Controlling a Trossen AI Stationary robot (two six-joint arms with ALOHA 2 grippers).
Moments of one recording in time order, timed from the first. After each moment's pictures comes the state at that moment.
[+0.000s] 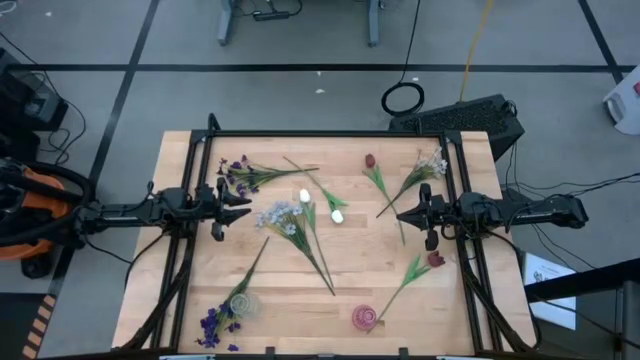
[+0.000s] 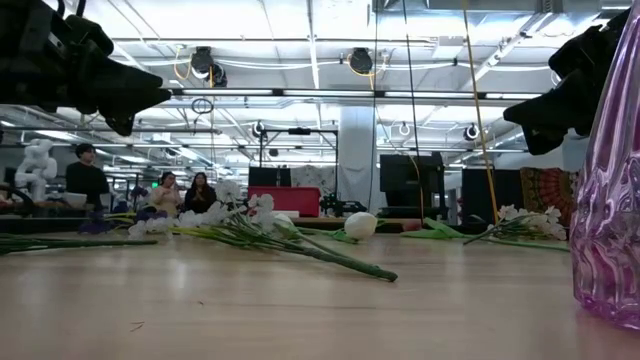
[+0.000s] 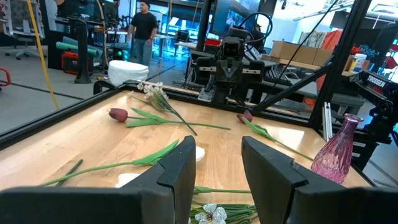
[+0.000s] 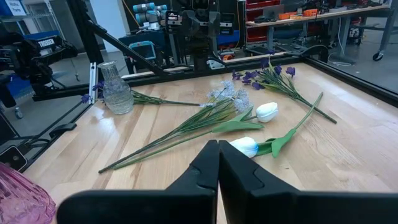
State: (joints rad) left arm 0.03 0.01 0.01 0.02 -0.03 -0.18; right arm 0.05 0.15 0.02 0.03 0.05 0.17
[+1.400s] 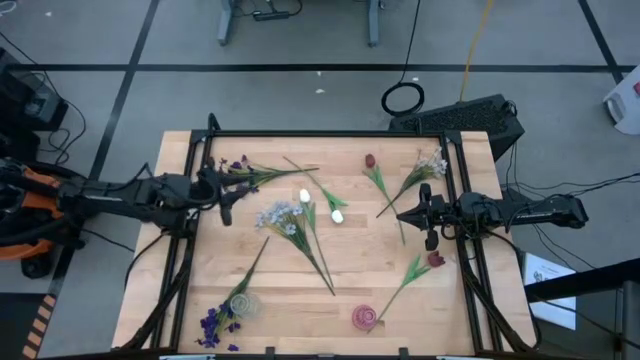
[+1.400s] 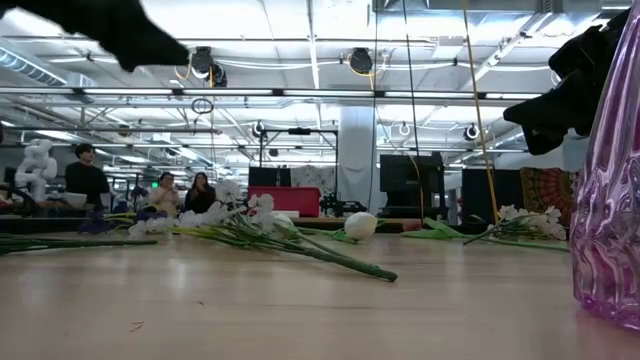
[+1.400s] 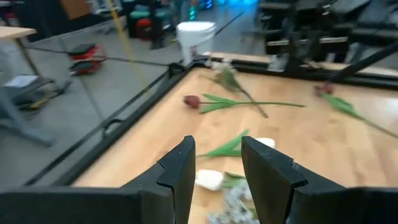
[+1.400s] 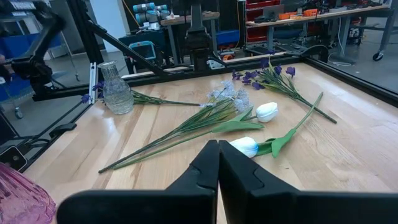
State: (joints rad) left arm -0.08 0.54 0.55 -0.30 -0.45 -0.07; right arm 0.05 0.15 0.02 0.03 0.05 0.17
